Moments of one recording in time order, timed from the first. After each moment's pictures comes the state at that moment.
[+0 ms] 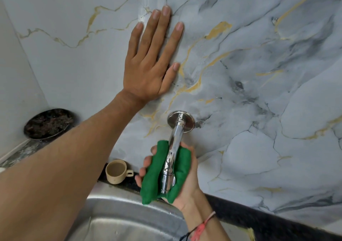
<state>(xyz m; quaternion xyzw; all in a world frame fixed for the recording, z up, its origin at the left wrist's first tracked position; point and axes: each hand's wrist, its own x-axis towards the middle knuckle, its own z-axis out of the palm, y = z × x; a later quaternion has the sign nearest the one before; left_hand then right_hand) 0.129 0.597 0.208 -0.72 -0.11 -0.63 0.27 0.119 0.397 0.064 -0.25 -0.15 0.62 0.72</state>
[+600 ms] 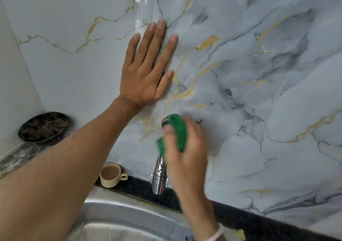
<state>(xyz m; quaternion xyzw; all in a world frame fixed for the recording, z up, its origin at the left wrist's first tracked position) 0.130 0.598 0.207 -0.72 -0.11 -0.63 0.27 0.088 0.380 0.157 -0.76 -0.34 -0.09 0.55</state>
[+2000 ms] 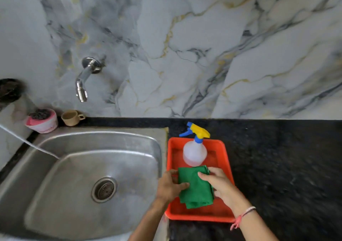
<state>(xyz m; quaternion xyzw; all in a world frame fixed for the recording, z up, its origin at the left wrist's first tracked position) -0.027 0.048 -0.023 -0.69 -0.34 0.07 -0.64 0.068 -0.103 0.003 -0.76 0.07 0.36 0.54</state>
